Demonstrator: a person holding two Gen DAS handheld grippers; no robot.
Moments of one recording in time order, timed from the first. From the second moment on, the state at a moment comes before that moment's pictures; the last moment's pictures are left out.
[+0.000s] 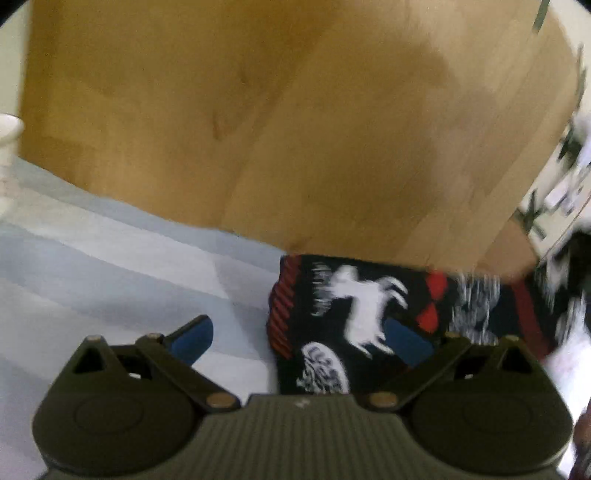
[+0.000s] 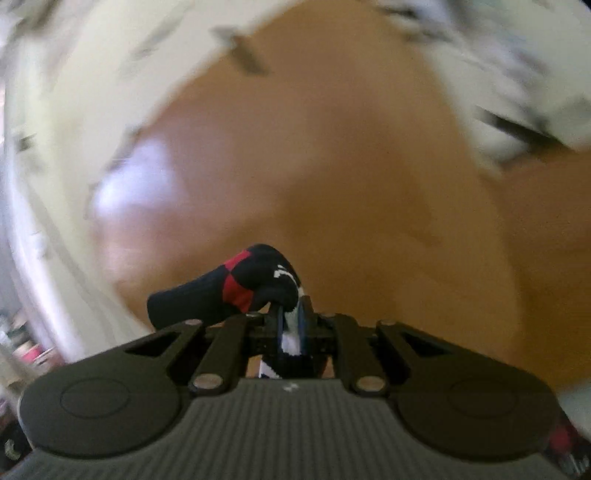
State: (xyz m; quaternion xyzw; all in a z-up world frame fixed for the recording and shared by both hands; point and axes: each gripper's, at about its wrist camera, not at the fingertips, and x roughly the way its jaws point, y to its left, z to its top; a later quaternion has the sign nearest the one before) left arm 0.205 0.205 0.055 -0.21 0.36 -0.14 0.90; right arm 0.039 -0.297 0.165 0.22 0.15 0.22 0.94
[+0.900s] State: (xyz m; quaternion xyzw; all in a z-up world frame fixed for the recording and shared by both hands) left arm 0.209 0.181 0.005 -0.14 0.34 0.00 0.93; right arm 0.088 -0.324 0.053 0.26 0.30 0.03 0.92
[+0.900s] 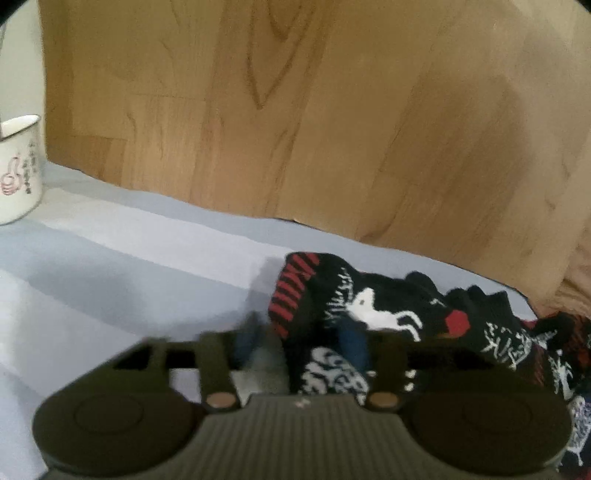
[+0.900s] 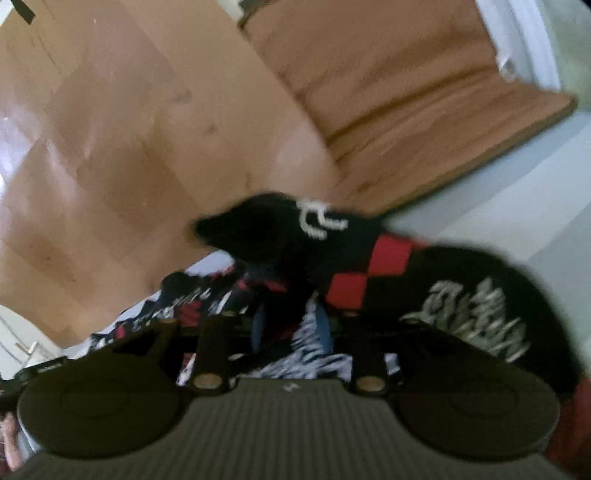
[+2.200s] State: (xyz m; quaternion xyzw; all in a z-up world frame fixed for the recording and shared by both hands) left arm 0.188 0.101 0.007 -0.03 0.34 -0.11 0.93; right arm -0.020 -0.393 0.127 0.19 0.32 0.05 0.93
